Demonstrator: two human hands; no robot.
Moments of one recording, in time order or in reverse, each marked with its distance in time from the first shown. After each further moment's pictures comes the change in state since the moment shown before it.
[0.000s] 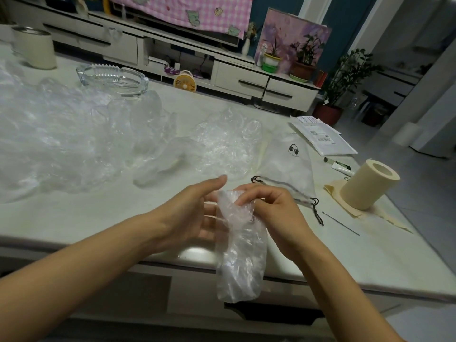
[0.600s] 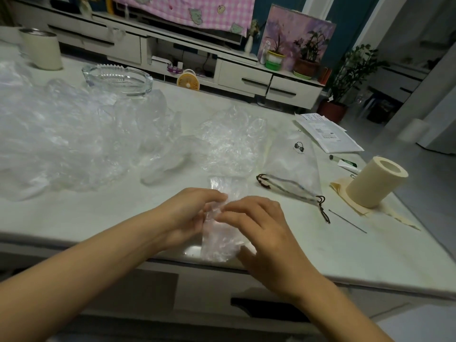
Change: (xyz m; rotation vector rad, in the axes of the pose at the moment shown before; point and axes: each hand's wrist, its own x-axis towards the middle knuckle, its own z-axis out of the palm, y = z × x) left_hand 0.002 -0.002 -0.005 -0.084 0.147 -0.016; right_hand -0.030 0.022 0.013 -1.078 -0.045 -0.815
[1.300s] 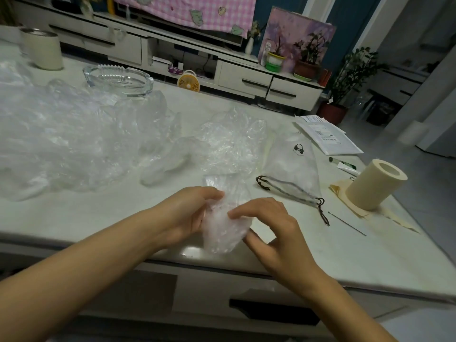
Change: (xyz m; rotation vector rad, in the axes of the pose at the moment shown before) left_hand -0.007 0.006 0.006 -0.010 0.010 0.007; right_hand -0.004 0.010 -0.003 0.359 0.128 0.212
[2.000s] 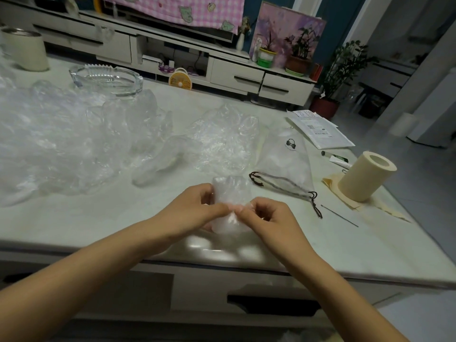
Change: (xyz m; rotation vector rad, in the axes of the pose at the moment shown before) left_hand -0.005 -0.009 0.003 0.549 0.029 0.305; right_hand 0.010 -0.008 -0.005 0.279 -0.020 0.685
